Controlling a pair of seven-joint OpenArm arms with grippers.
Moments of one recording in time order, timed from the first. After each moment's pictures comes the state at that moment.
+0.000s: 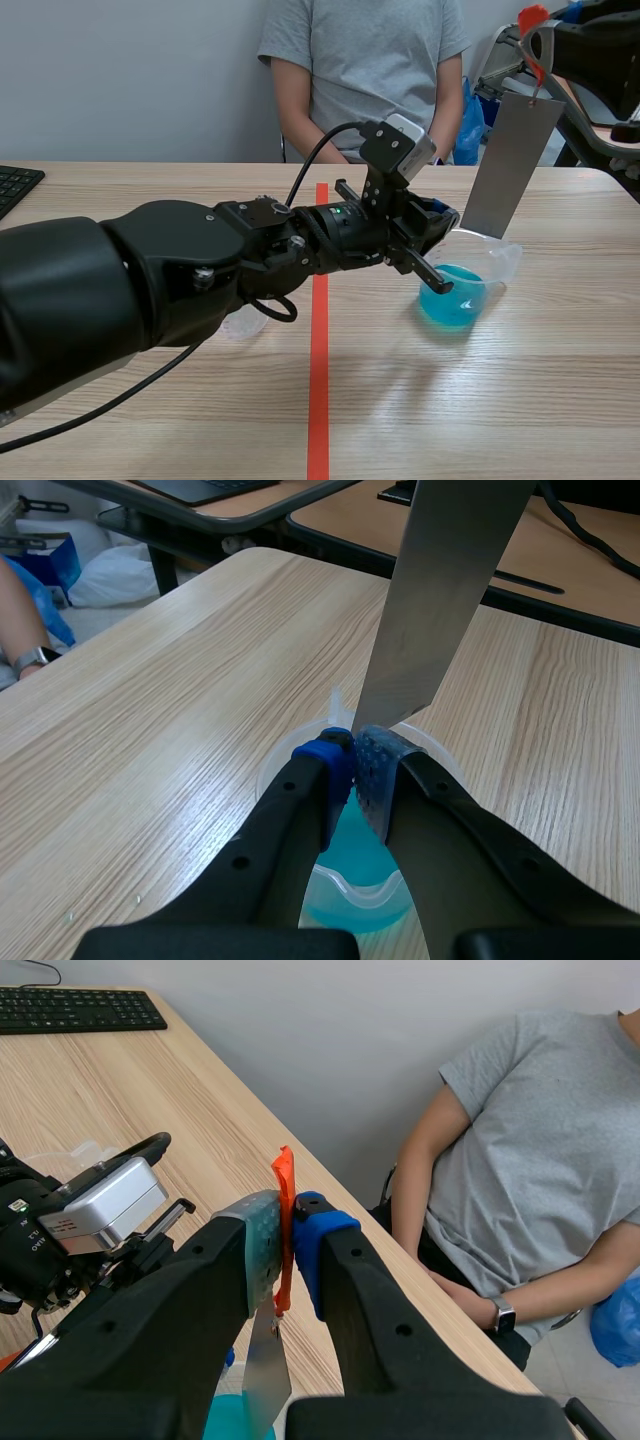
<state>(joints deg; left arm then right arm) -33.1 -2.3 58.9 46.5 -24.5 -21.0 -17.4 -1.8 50.8 1.8 101.1 34.0 41.0 1.8</state>
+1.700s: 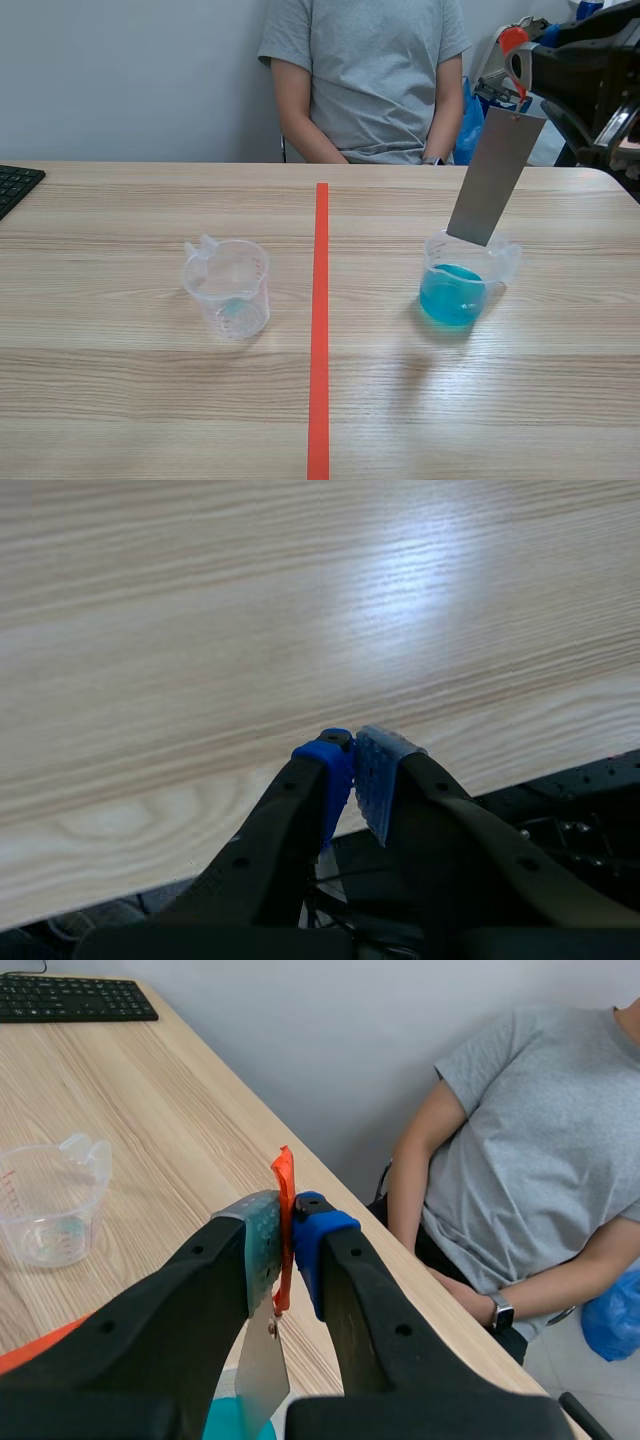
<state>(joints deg) 60.2 -39.3 -4.9 91.5 -29.4 -13.4 -17.4 -1.8 45.1 1.8 100.7 27.7 41.0 1.7</state>
